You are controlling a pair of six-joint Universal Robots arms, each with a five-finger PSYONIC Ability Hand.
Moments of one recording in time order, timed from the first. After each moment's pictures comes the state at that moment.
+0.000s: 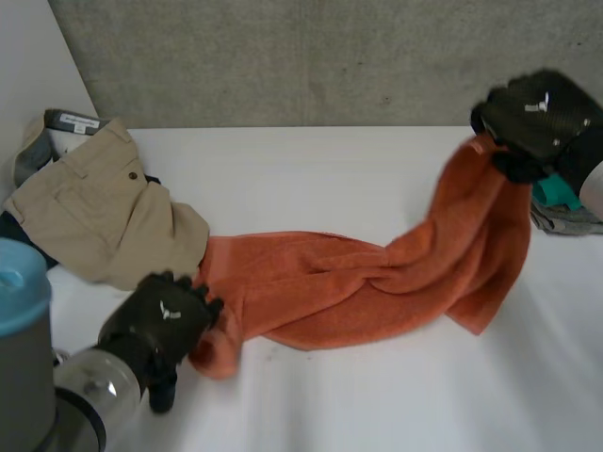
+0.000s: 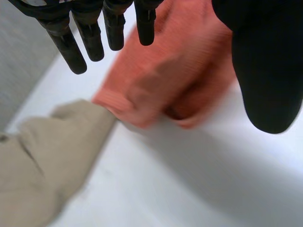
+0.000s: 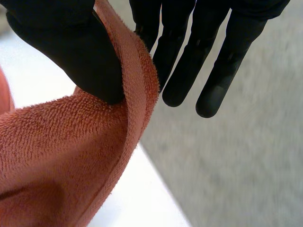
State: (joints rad) left arm 4.11 -1.60 -1.82 2.90 -1.72 3.71; right arm 1.68 -1.52 1.52 -0.01 1.03 2.58; left_hand 0.19 0.21 0.21 0.20 0.05; right_hand 1.14 1.18 1.20 1.20 0.97
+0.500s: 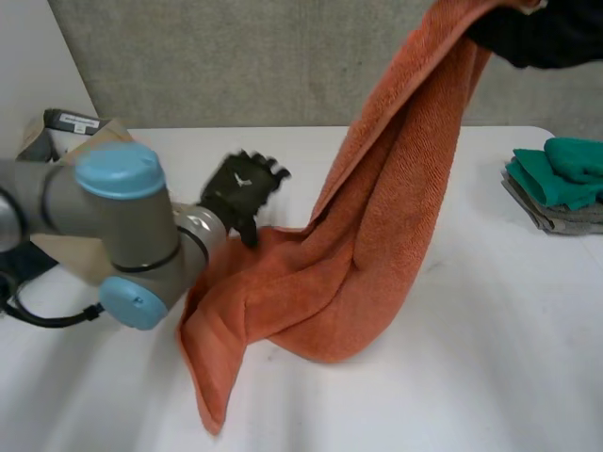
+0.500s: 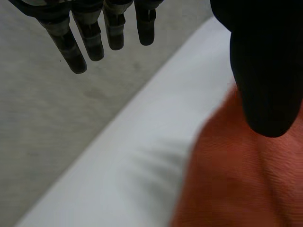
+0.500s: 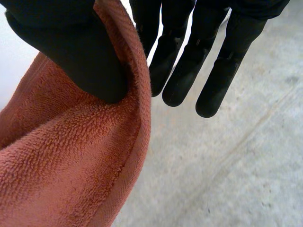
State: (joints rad) left arm 4.22 -2.23 -1.20 3.29 -1.42 3.61; right arm 1.72 -1.90 1.51 -0.13 0.79 3.04; left_hand 0.19 0.20 0.21 0.20 0.05; right_hand 1.14 1.18 1.20 1.20 0.97
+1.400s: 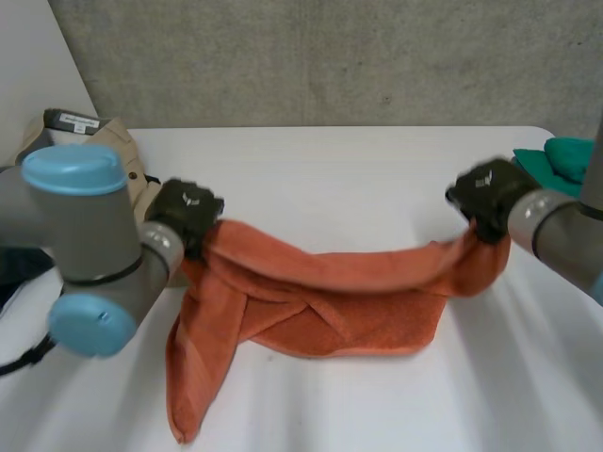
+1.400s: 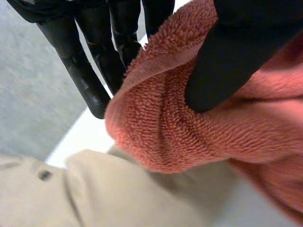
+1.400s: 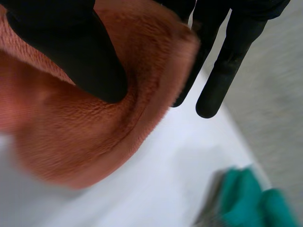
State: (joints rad) left arm 4.27 -2.12 -1.34 3.18 -1.63 3.76; right arm 1.84 -1.12 1.26 0.22 1.43 2.38; left_hand 1.15 1.20 1.19 1.20 0.94; right_hand 1.14 1.18 1.20 1.20 0.97
